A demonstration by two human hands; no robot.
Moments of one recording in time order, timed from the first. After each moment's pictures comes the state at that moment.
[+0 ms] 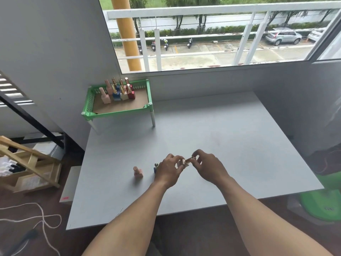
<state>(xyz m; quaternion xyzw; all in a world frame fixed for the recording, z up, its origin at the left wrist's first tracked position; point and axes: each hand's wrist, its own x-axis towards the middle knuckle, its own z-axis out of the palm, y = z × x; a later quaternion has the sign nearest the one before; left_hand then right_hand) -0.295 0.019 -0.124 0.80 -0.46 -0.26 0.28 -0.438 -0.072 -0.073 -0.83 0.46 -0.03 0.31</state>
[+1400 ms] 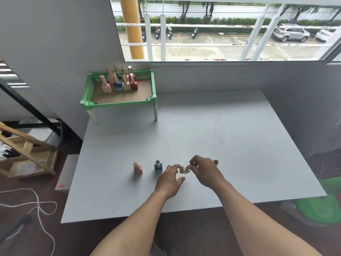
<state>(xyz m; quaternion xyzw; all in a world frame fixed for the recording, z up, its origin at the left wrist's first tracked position) -0.305 0.039 -0.165 0.81 -0.42 -0.34 0.24 -0.424 -0.068 -0.099 -0.82 0.46 0.03 0.34</state>
